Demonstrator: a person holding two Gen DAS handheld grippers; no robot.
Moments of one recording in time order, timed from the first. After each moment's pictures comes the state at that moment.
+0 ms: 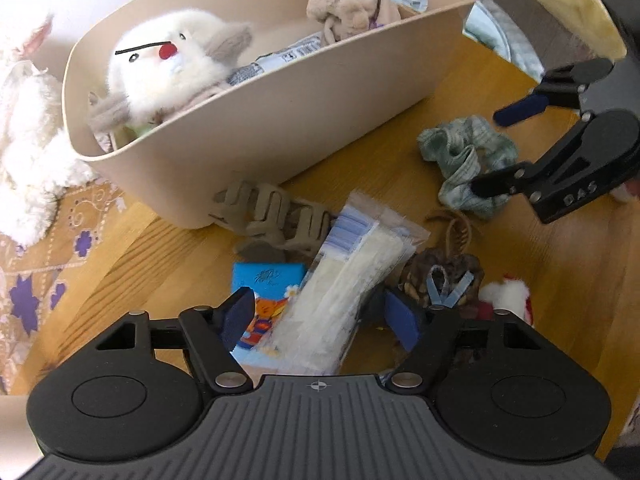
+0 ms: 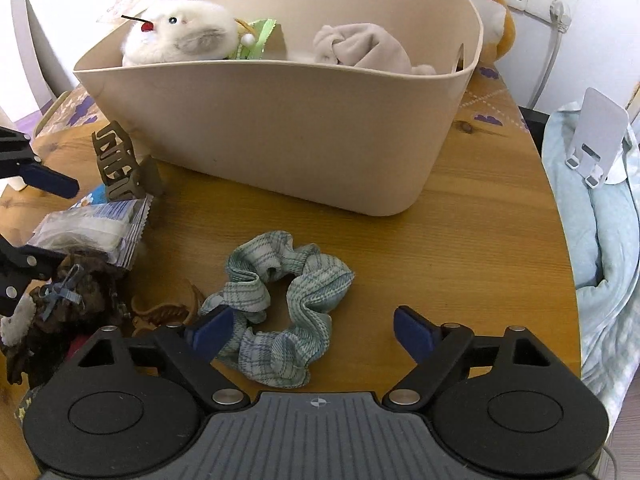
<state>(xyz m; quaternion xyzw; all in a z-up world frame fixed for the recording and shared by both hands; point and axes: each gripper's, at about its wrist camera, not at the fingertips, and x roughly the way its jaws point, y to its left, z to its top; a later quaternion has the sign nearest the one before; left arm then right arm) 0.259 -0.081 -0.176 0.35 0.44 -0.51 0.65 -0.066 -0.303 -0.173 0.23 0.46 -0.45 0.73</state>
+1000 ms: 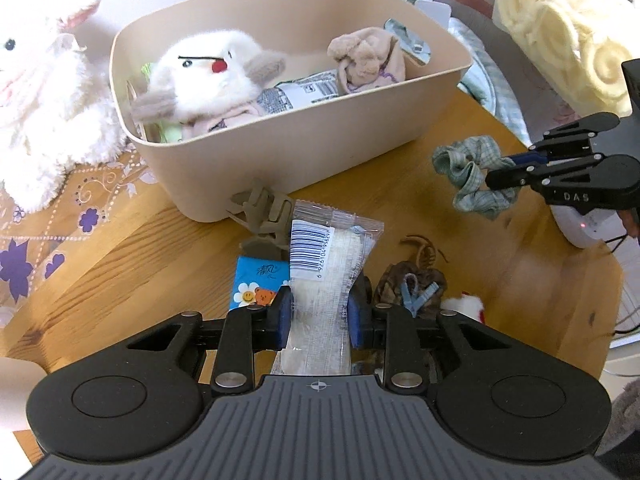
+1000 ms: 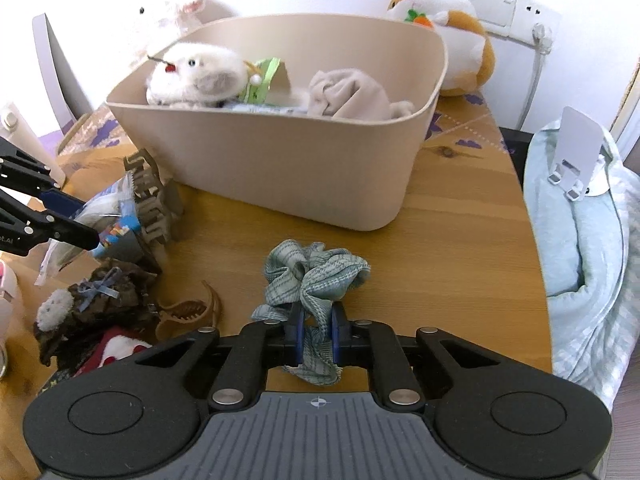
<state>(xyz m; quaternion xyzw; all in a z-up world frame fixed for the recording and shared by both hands) 0.273 -0.046 -0.142 0.26 0.47 -0.52 0.66 -0.097 -0.278 -0.127 0.22 0.43 -0.44 0.76</state>
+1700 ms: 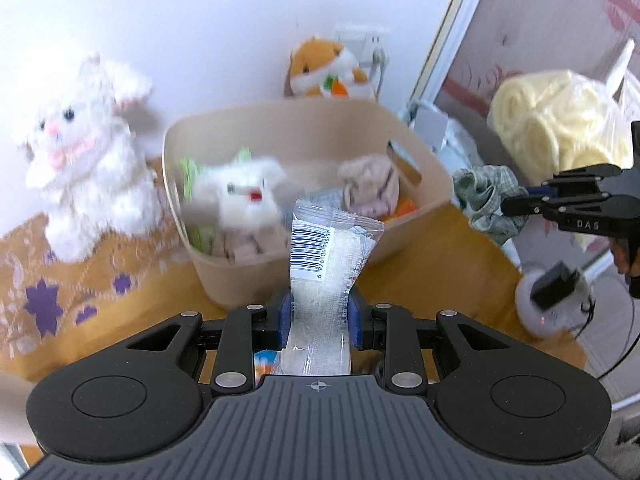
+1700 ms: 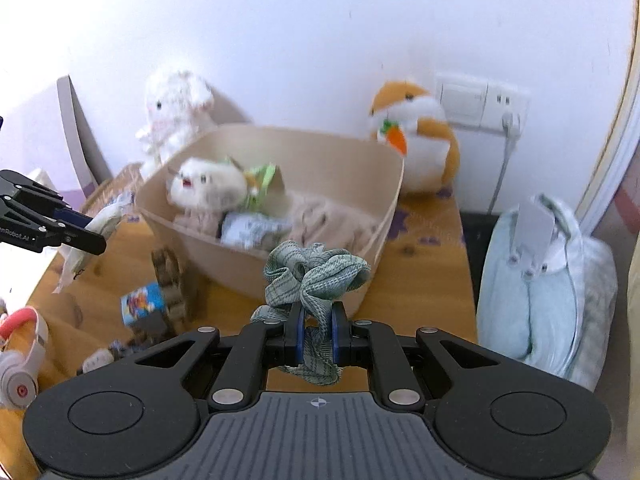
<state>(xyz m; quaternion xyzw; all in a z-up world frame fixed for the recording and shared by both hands) 0.298 -0.036 -0.069 0.15 0.41 -0.53 0.72 -0.108 -0.281 -0.033 0.15 0.36 -0.45 0.80</state>
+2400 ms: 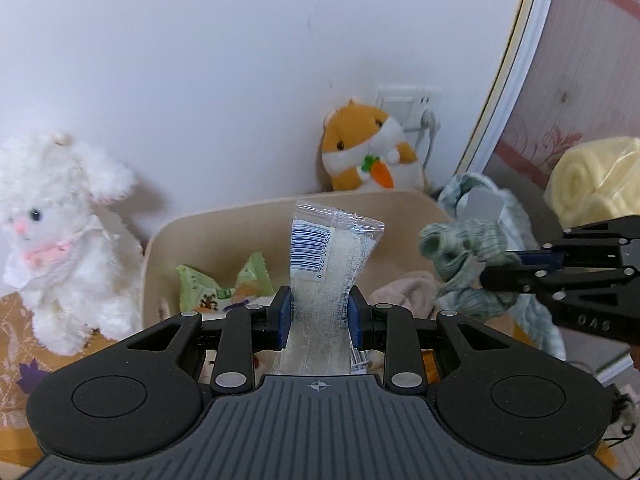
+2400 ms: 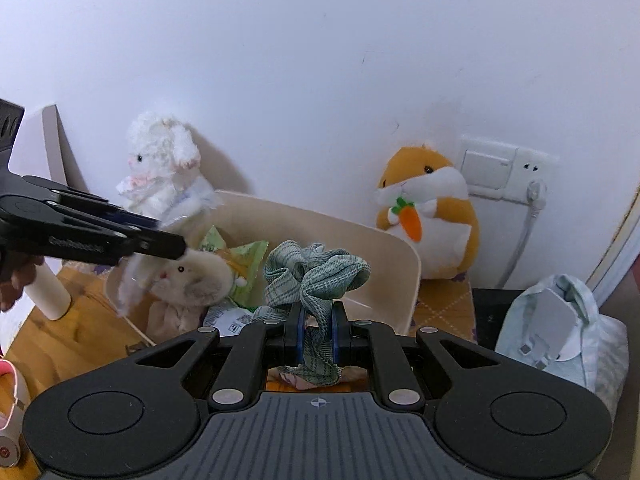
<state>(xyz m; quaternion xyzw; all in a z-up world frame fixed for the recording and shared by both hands) 0.331 -0.147 -0.073 0.12 0.38 -0.47 0.79 -0.049 -0.363 -0.033 0.12 0.36 -0.45 0.81</state>
